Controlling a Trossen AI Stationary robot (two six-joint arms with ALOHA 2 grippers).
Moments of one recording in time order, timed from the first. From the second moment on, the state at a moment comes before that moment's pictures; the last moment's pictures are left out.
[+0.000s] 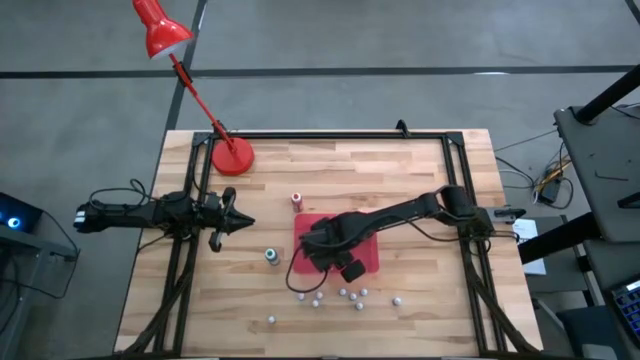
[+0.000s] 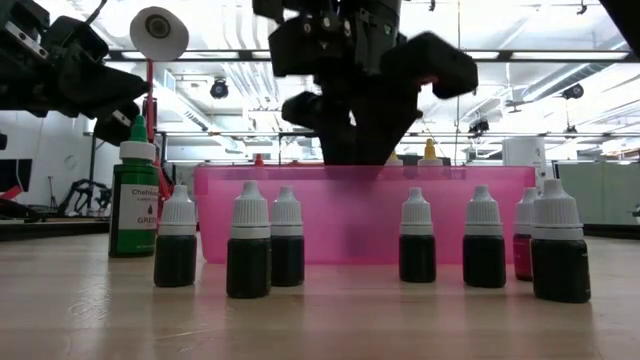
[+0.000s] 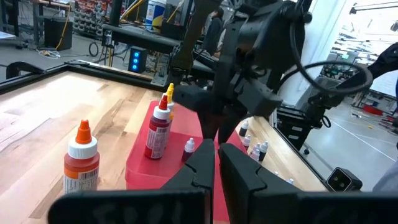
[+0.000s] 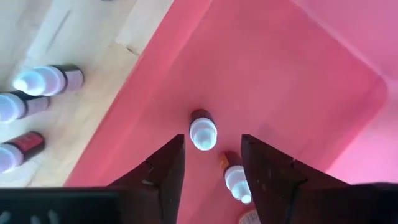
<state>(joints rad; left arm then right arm) -0.02 0.09 0.01 0.03 0.08 -0.26 0.19 2.17 1.81 -1.05 -0.02 -0.38</state>
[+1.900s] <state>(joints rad) -0.02 0.09 0.01 0.03 0.08 -0.26 0.63 1.67 1.27 -0.95 -0.03 0.52</state>
